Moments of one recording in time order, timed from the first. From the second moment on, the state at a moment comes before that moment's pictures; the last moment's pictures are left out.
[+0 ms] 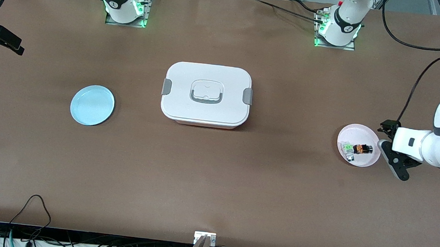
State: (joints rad) left arm 0.54 0.61 -0.72 -1.36 0.37 1.48 0.69; right arm 0.04 -0.06 -0.13 -1.68 -0.06 1.58 0.01
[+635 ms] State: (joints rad) left arm 0.36 0.55 -0.55 -1.19 0.21 1.39 0.46; right arm 0.04 -0.06 -0.13 -1.68 -0.06 1.57 0.01
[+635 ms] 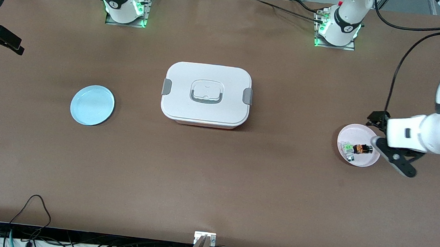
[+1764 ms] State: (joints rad) left arm -0.09 0.06 0.07 -1.62 -0.01 1.62 0.05; right arm 0.05 -0.06 -0.13 -1.68 -0.06 1.57 0.01
